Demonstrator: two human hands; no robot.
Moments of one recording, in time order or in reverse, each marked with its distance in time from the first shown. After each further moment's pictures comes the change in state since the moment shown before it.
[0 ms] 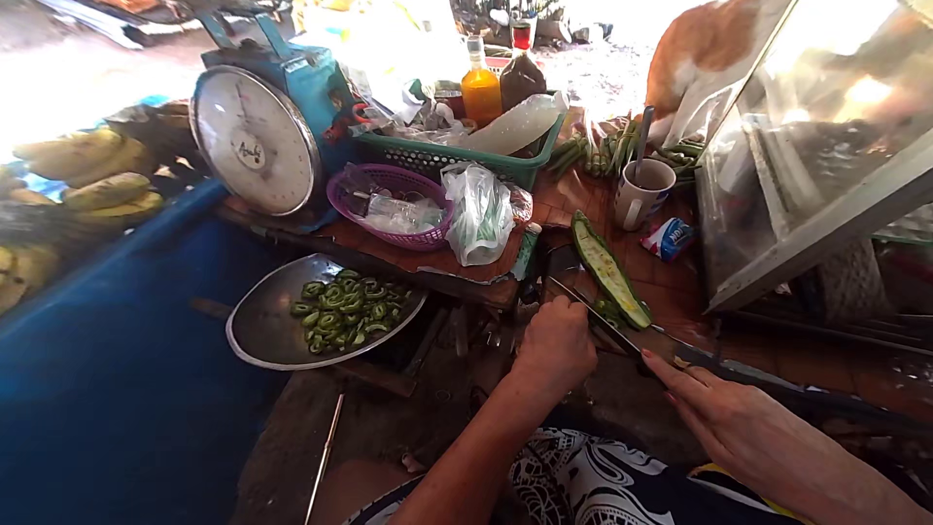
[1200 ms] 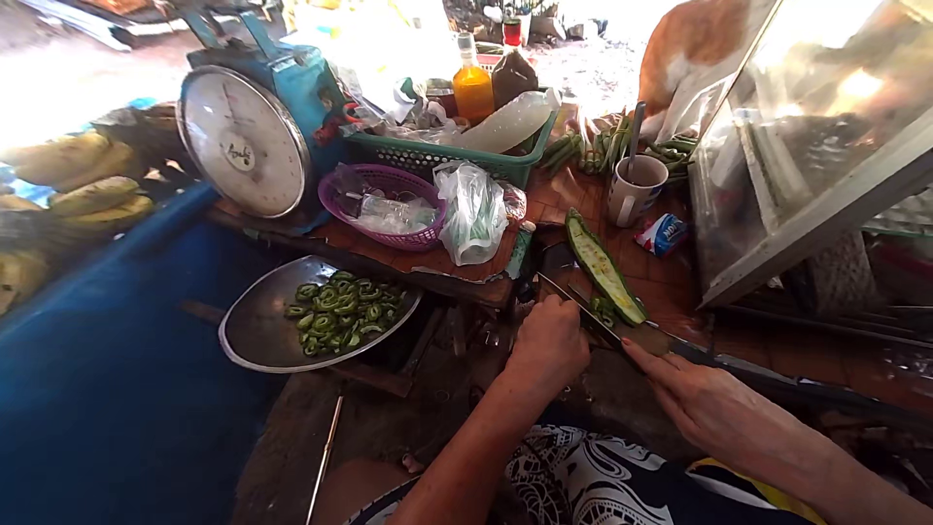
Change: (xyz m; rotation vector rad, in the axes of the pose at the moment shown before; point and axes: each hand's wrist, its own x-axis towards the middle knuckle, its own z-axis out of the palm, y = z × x) left_hand 0.000 0.003 -0.006 -0.002 -0.079 -0.067; right_hand 0.014 -0.001 0.007 0.050 -0.079 0.015
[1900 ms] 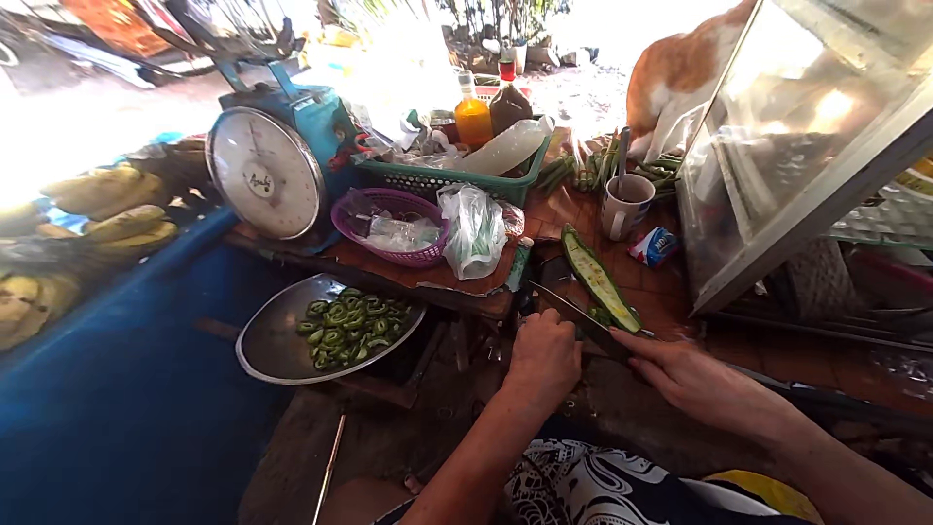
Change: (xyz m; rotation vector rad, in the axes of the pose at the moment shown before) left_hand -0.008 -0.008 0.010 0.092 0.084 0.060; right_hand 0.033 0.015 -0.016 0.347 -0.247 0.128
